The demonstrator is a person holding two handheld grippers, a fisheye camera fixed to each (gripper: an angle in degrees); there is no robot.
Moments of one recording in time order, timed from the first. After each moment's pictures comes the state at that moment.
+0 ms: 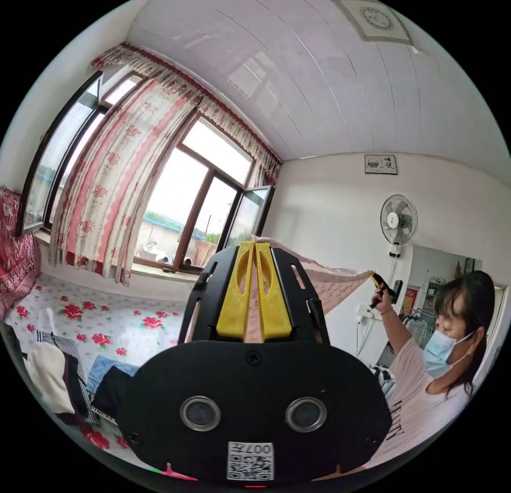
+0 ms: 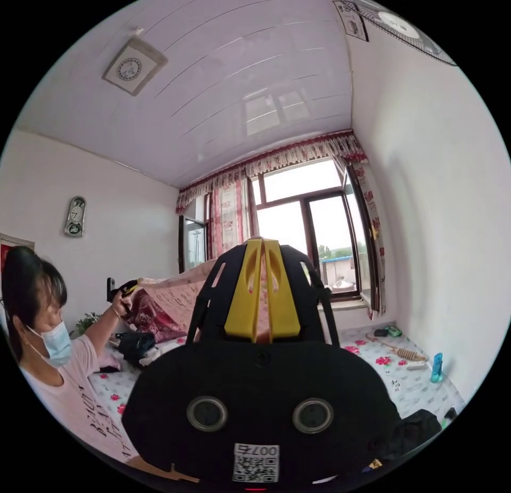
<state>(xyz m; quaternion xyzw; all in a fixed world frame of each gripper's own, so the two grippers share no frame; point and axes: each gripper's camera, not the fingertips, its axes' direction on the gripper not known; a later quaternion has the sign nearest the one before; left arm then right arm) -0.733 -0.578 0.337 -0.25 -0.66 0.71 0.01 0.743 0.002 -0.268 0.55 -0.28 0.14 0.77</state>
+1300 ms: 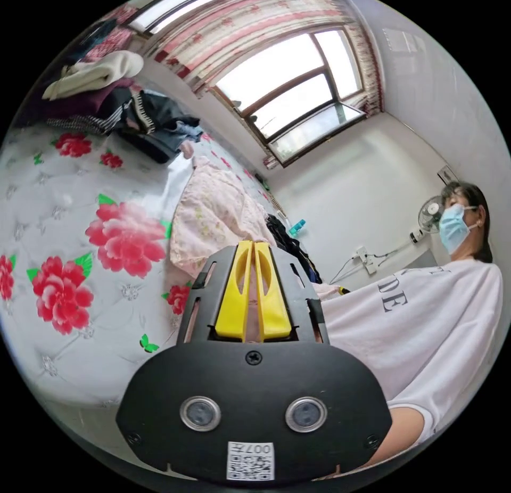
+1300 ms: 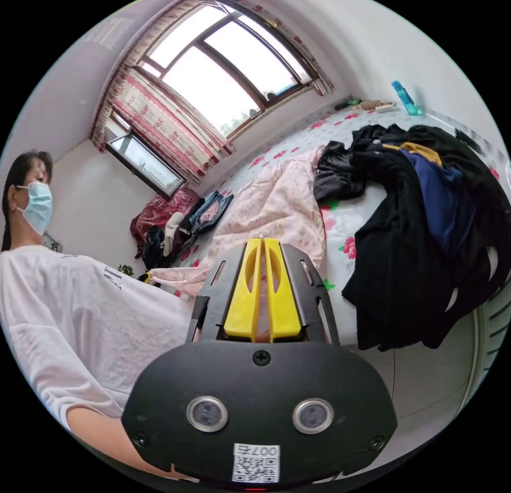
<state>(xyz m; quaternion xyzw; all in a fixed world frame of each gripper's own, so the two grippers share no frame) -0.343 -0.449 -0.036 -0.01 -0.86 0.49 0.14 0.707 0.202 0.026 0.13 -0.44 0.27 0.85</state>
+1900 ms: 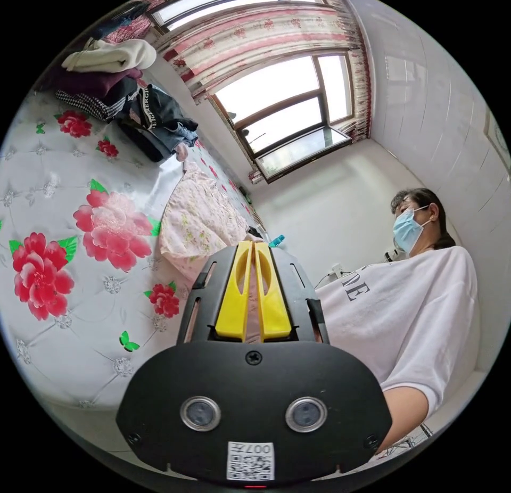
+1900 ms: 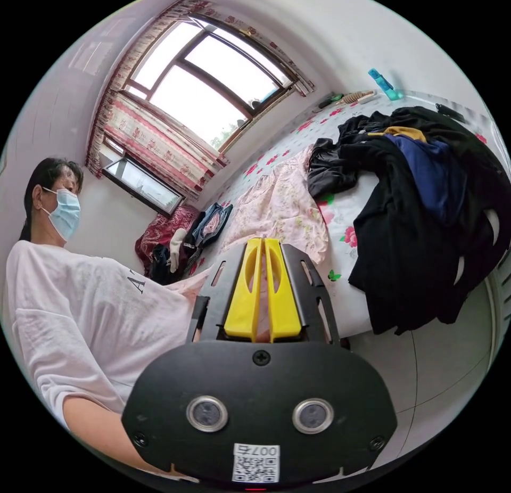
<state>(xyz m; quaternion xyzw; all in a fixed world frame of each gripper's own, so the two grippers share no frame) -0.252 -0.426 -0.029 0.00 -0.83 0.52 0.22 0.807 0.135 -0.006 0.10 -0.45 0.34 0.82</state>
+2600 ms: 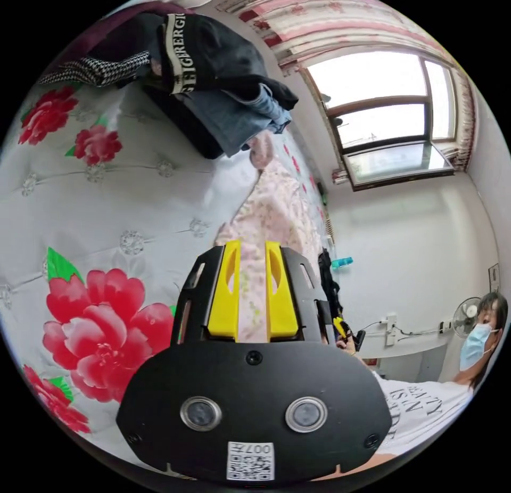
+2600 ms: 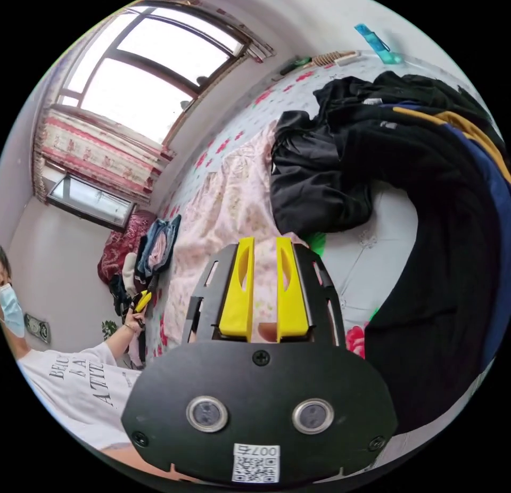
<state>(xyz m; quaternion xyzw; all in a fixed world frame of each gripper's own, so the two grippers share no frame) -0.089 -0.773 -0.004 0.20 -0.88 0.41 0.14 0.883 -0.167 0.234 -0.04 -0.41 0.37 0.83</state>
